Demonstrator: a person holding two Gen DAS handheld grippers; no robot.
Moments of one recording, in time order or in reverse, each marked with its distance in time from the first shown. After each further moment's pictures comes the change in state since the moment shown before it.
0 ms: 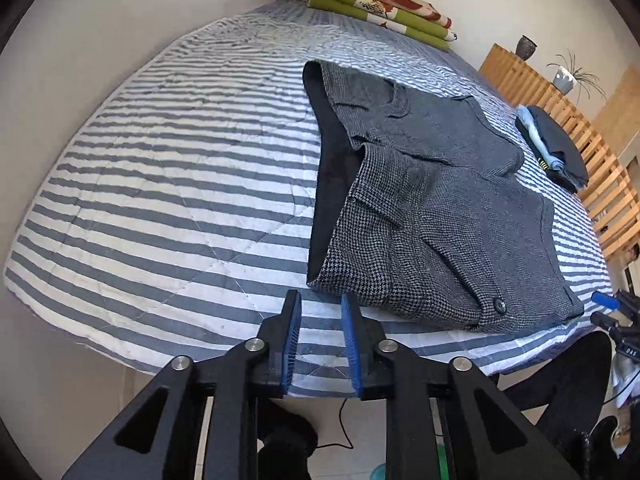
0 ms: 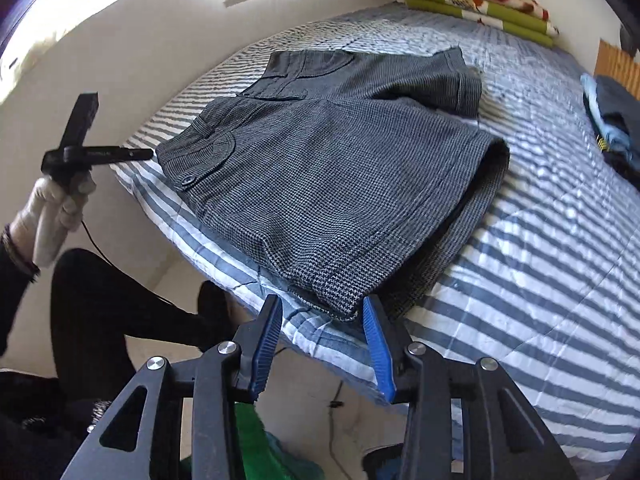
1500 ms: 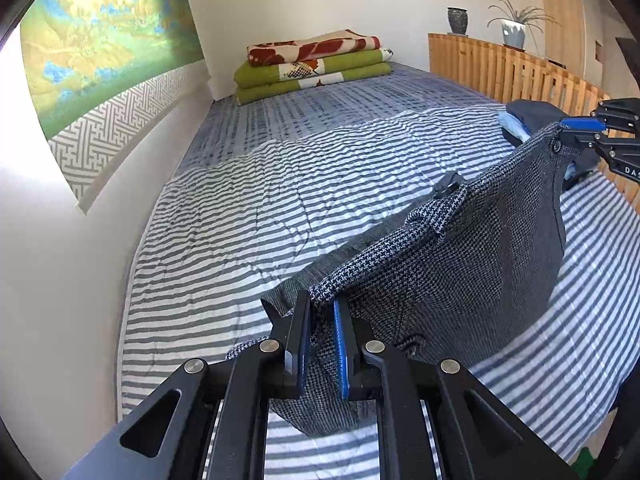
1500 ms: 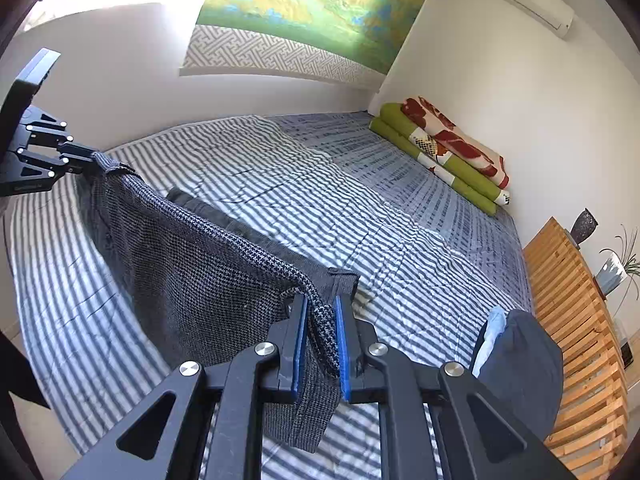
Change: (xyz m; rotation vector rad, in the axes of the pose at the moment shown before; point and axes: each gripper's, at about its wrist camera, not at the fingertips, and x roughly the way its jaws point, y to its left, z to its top) left arm 0.037 -0.120 0.275 0.436 -0.156 0.139; right arm -0.006 -0.069 0.285 -0.262 -0.225 -0.363
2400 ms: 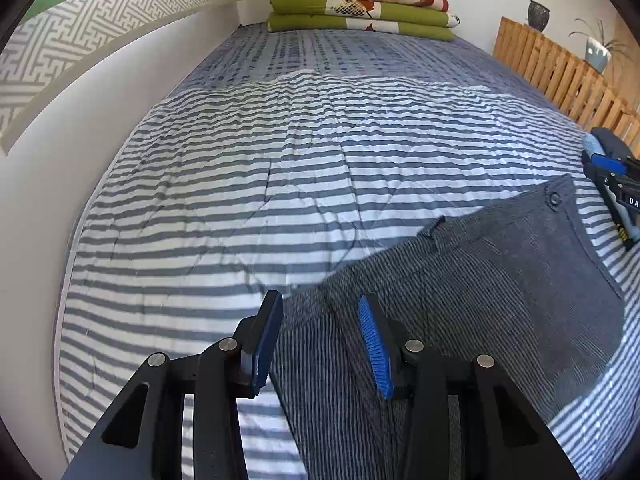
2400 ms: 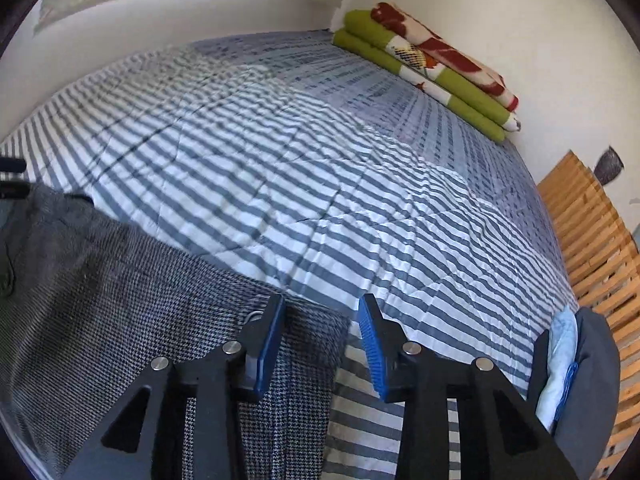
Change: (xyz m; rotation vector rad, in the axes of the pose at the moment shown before) left arm 0.205 0.064 0.022 -0.230 0.175 -0.031; right arm 0.239 -0.074 0.016 0.230 0.208 -0.056
